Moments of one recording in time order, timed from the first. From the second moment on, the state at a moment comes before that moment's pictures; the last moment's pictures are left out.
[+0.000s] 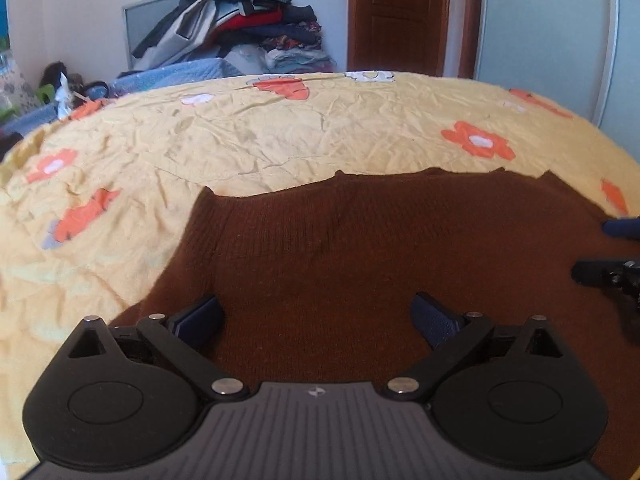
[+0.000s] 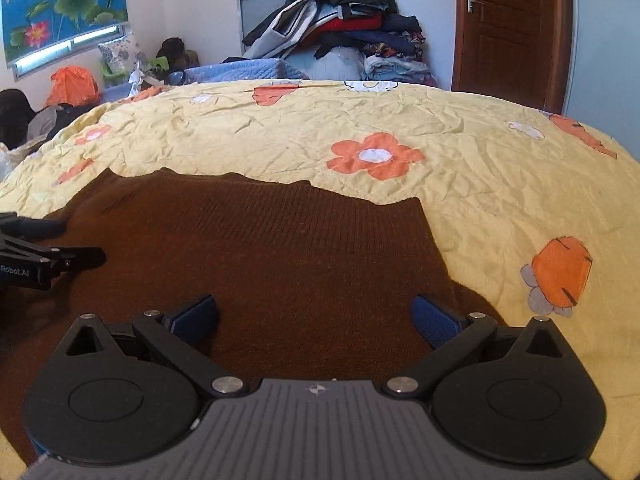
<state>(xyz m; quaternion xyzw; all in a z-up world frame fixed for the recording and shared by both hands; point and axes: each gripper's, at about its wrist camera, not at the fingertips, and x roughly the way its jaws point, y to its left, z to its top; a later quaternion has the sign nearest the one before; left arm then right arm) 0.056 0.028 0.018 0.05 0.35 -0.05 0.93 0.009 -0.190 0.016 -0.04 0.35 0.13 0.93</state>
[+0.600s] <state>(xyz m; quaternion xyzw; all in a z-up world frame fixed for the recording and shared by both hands) -0.068 -0.005 0.019 0.10 0.36 -0.12 0.92 -0.101 -0.169 0.016 -0.12 0.37 0.16 0.91</state>
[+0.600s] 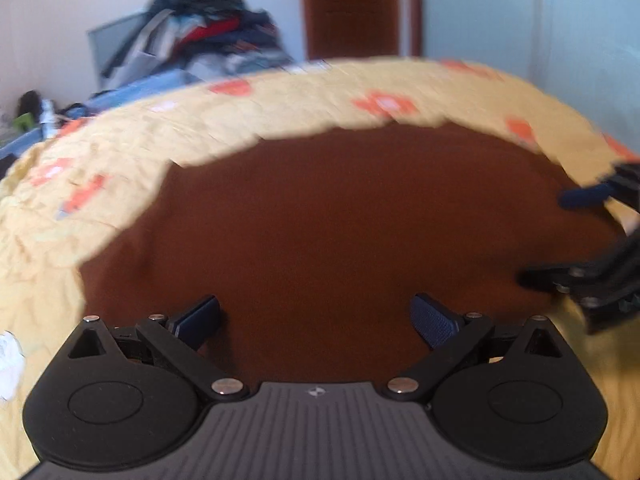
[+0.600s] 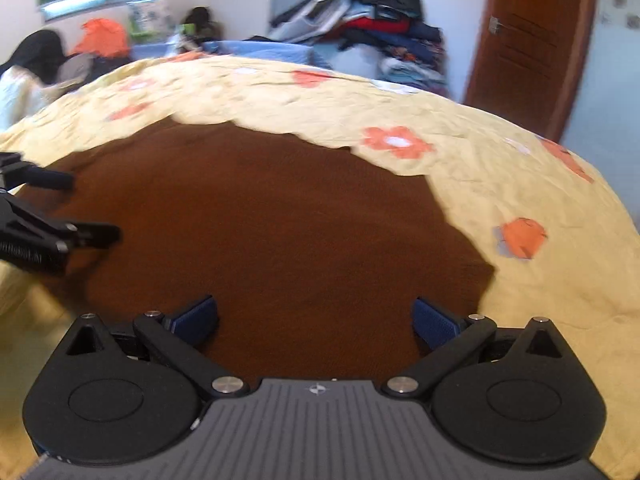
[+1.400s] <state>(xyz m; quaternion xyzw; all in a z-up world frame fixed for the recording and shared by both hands) -0.084 0.069 0.034 -0.04 0.40 -0.03 0.92 -0.093 -0.134 0.044 -0.10 0.38 0.22 0.89</state>
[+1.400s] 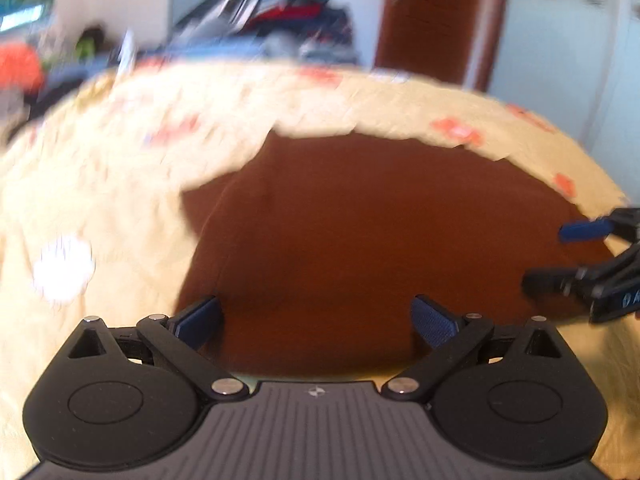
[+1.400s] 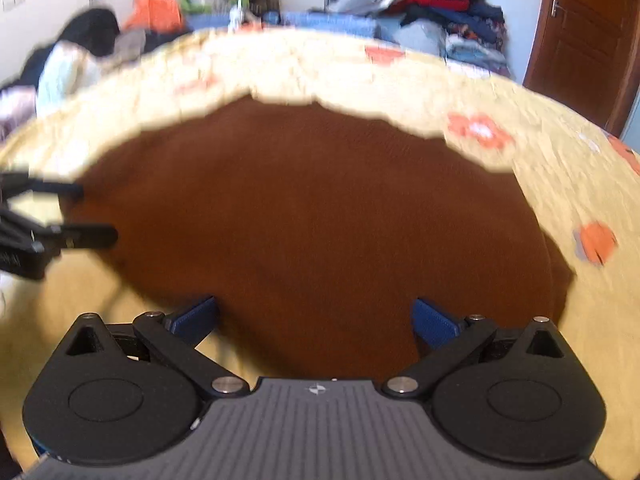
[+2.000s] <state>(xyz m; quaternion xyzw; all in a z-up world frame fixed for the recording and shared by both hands) -0.097 0.139 0.003 -0.54 0.32 -0.01 0.78 -0.061 -0.169 0.064 0.13 0.40 0.26 0.87</state>
